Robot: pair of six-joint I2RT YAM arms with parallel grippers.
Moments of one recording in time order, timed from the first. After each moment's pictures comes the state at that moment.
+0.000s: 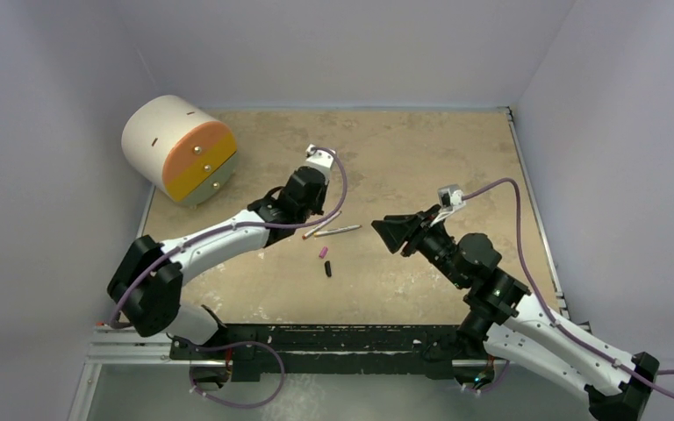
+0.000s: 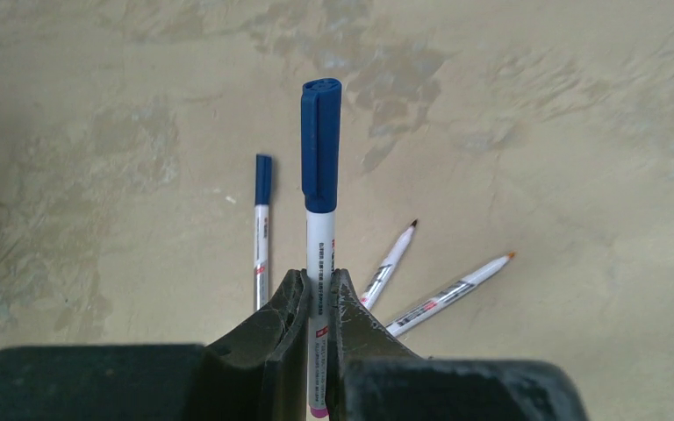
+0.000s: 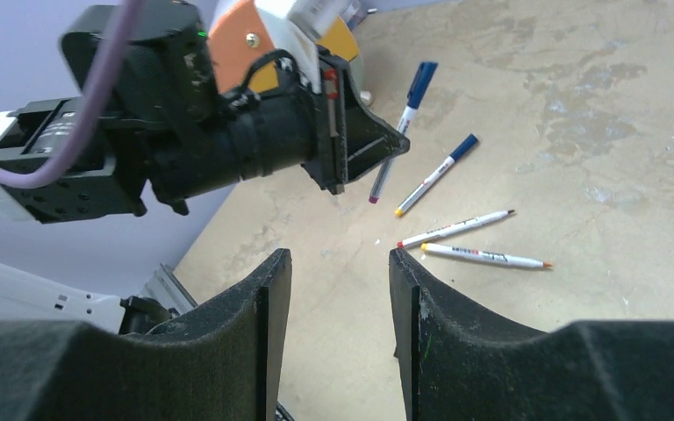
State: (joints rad) left arm -0.76 1.44 0.99 -0.07 -0.42 -0.18; right arm 0.86 0.58 0.52 0.09 0.17 0.57
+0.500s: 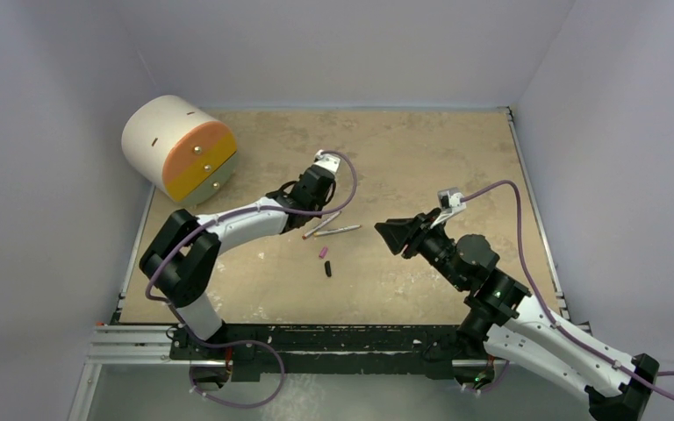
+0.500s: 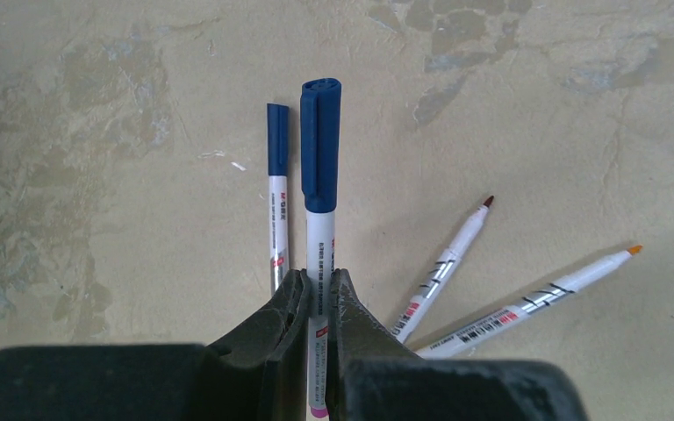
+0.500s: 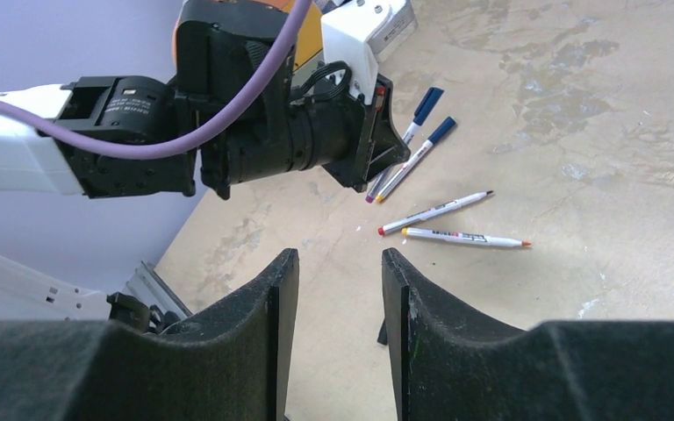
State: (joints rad) left arm -0.72 1.67 1.05 -0.16 -0.43 -0.14; right arm 0.86 0.57 0.50 0.04 0.20 0.58
